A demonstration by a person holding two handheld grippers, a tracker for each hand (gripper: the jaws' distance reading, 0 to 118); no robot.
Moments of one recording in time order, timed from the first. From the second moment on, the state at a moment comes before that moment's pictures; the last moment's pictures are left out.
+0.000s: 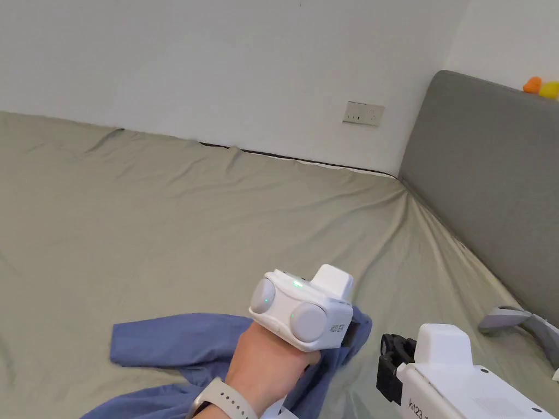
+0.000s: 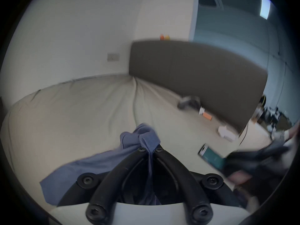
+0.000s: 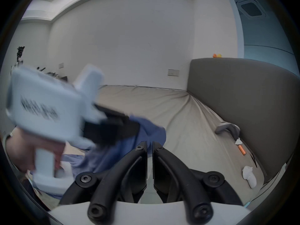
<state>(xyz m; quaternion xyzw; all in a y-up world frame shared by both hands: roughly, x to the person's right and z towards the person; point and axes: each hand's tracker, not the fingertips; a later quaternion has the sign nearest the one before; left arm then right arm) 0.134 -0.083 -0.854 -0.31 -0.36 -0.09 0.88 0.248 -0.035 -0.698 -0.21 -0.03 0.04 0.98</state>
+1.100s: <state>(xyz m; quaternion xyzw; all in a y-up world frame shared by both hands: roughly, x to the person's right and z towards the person) -0.311 -0.077 -0.676 -0.46 -0.04 -0.04 0.88 0.164 -0.053 -0.659 -0.19 0.10 0.04 0.98</state>
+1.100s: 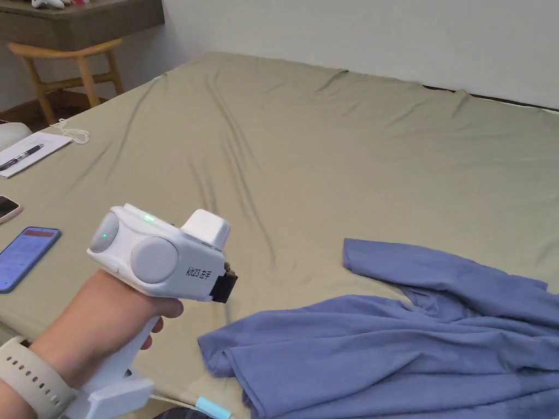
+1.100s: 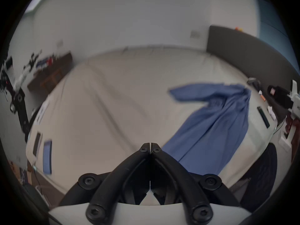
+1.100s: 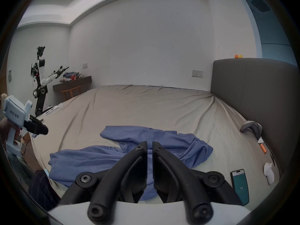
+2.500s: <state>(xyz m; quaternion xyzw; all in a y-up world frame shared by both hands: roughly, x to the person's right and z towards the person) -0.269 -0.091 -0.688 -0.43 -0.06 -0.05 0.90 0.372 -0.170 -0.891 -0.39 -0.07 0.02 0.92</state>
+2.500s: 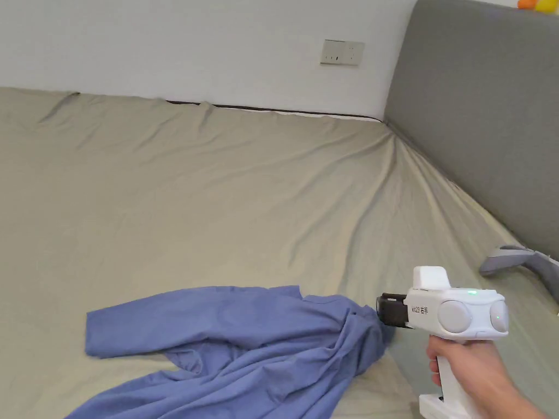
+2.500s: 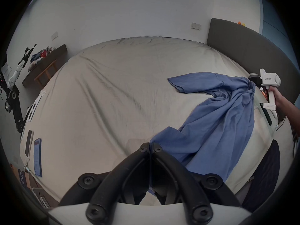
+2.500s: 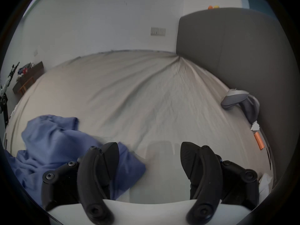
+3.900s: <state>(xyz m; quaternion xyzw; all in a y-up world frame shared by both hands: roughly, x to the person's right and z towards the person) -0.349 0.177 -0.914 -0.12 0.03 0.01 0.99 0.317 0.249 -0.896 -0.07 -0.03 -0.02 1.00</state>
